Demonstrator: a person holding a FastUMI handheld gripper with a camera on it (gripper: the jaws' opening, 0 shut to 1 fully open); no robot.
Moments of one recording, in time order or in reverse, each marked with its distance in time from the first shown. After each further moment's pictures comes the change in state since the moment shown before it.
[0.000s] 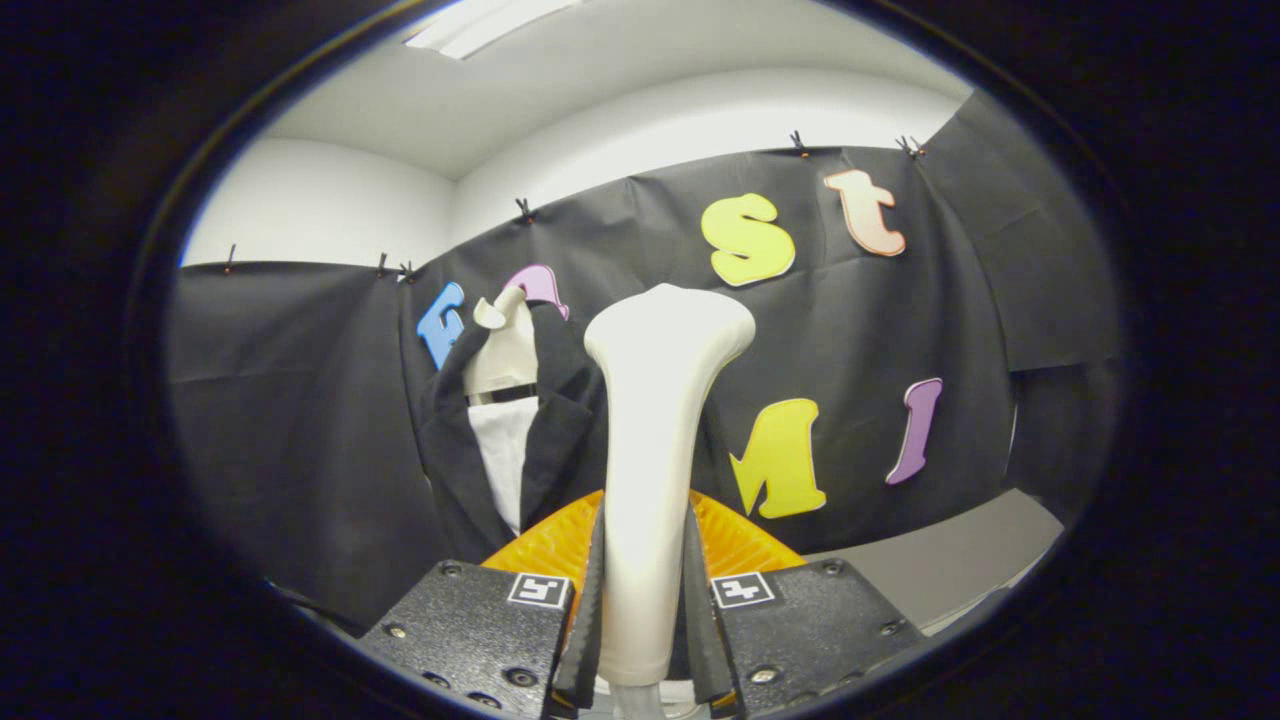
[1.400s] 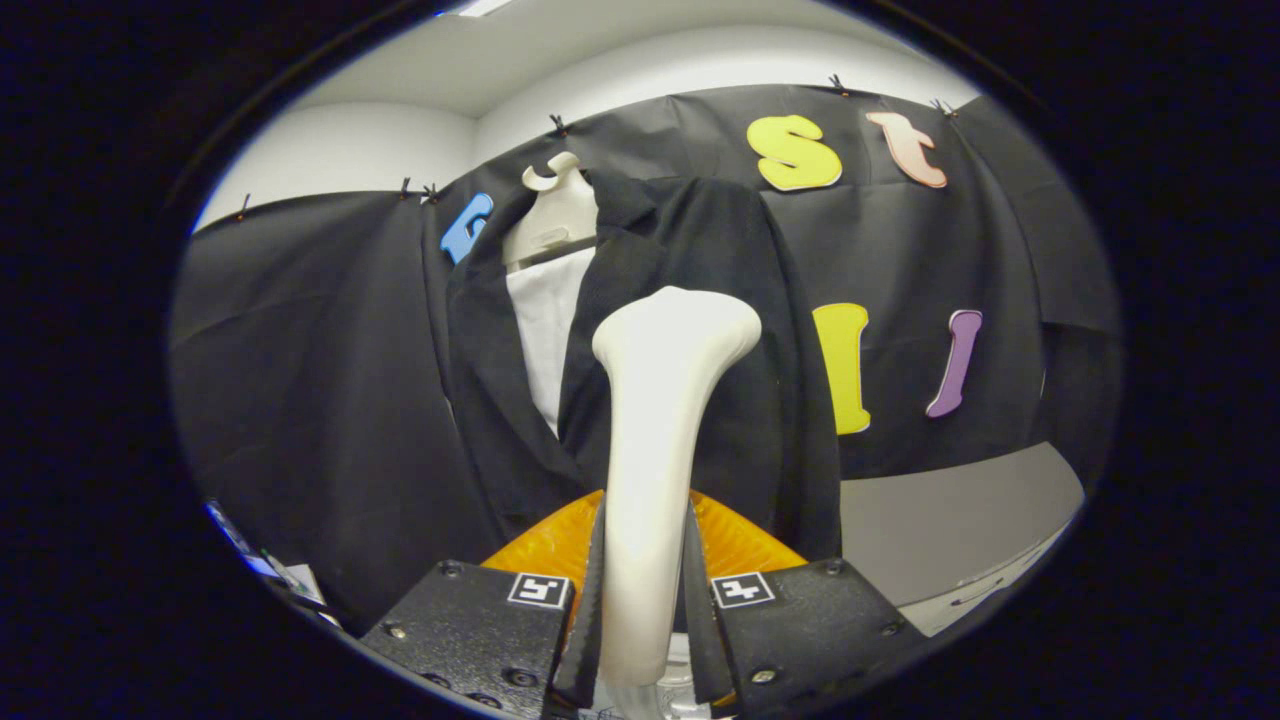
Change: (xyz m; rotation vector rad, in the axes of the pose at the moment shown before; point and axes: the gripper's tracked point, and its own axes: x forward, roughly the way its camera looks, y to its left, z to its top) arm 0.006 0.033 -0.132 -0.038 0.252 0.027
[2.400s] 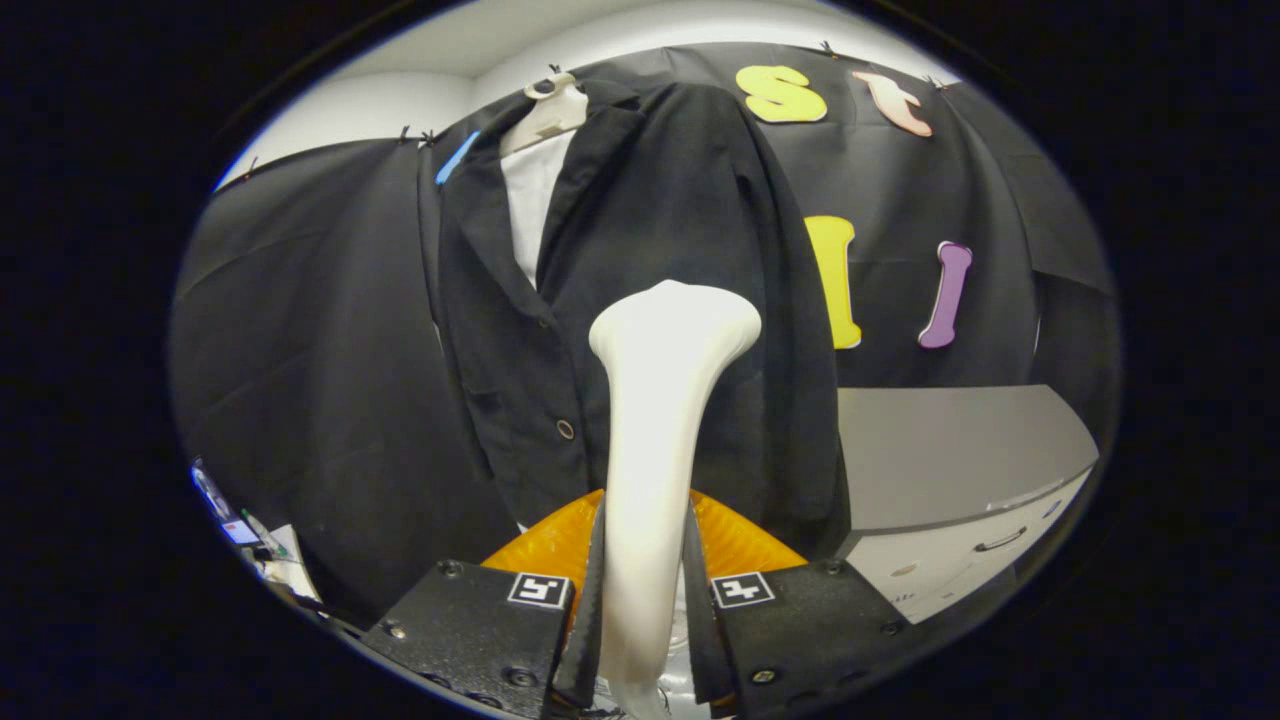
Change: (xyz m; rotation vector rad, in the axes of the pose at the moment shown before) arm 0.000 -0.027 -0.135 -0.009 0.158 -0.031
